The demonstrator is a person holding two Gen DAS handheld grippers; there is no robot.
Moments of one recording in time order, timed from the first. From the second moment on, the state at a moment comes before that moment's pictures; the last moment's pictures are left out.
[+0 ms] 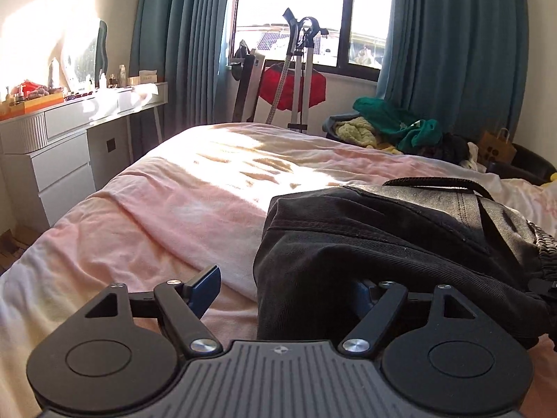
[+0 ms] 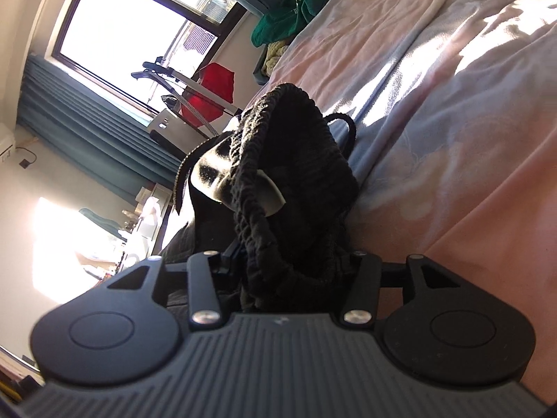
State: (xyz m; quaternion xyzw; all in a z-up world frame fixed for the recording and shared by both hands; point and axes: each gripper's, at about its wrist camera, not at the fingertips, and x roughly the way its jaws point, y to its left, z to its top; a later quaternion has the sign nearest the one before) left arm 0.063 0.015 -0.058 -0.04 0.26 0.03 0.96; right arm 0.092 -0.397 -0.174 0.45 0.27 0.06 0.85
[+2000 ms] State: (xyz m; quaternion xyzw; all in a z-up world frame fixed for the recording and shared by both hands) left arm 0.147 0.114 -0.106 -0.39 0.39 -0.07 0.83; right arm 0.127 -0.351 -0.173 0.38 0.31 0.10 0.87
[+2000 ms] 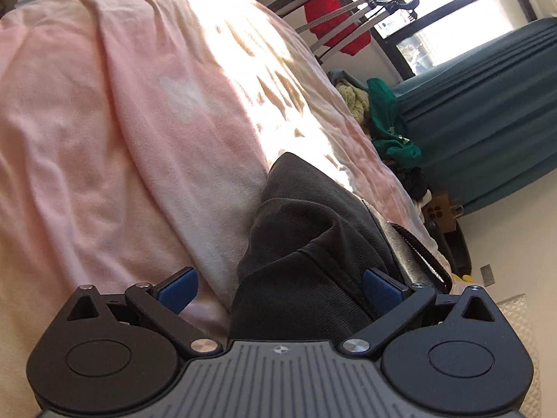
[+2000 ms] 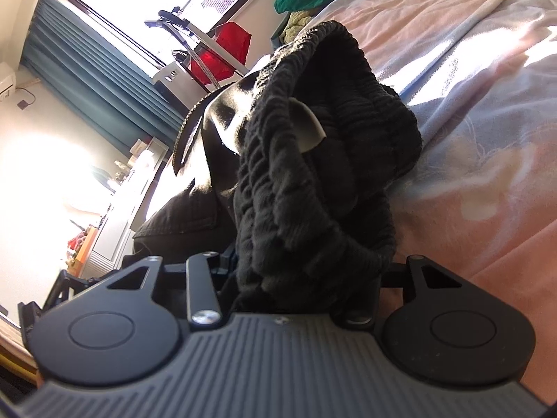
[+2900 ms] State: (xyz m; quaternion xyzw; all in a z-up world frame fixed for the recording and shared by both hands) left arm 0.140 0.052 -0.091 -0.23 0.41 -0.10 0.88; right arm 0.117 -0.350 -0.173 0.38 0.30 0.09 0.87
